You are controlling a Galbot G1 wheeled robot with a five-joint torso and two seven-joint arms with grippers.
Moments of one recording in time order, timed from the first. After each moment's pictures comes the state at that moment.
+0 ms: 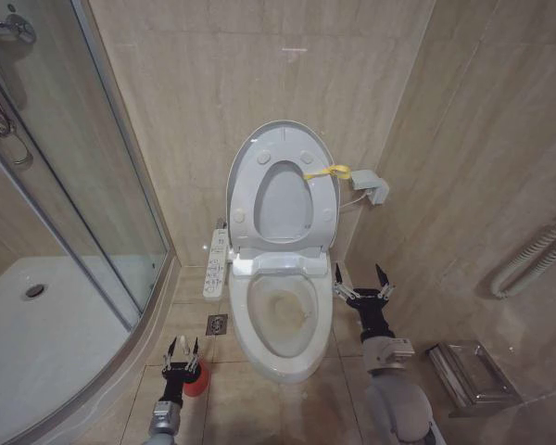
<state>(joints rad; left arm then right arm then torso) 1.14 -1.37 -0.42 -0.99 -0.07 -0.66 -0.06 -1.38 1.46 0.48 2.04 0.06 0.10 0.16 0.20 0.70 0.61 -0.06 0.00</state>
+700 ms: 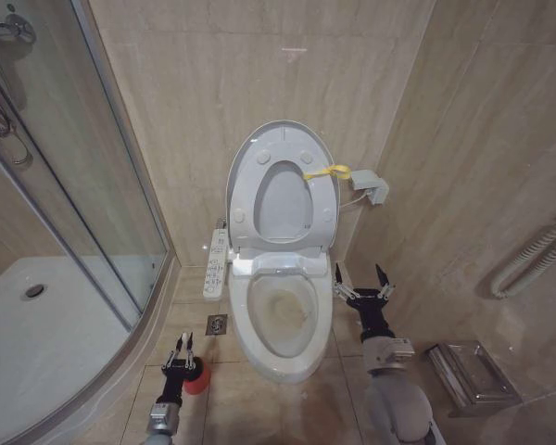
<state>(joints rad) 1.25 -1.37 -0.44 -1.23 -0.07 -0.67 -0.06 -1.38 1.46 0.48 2.04 0.06 0.10 0.16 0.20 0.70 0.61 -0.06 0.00</state>
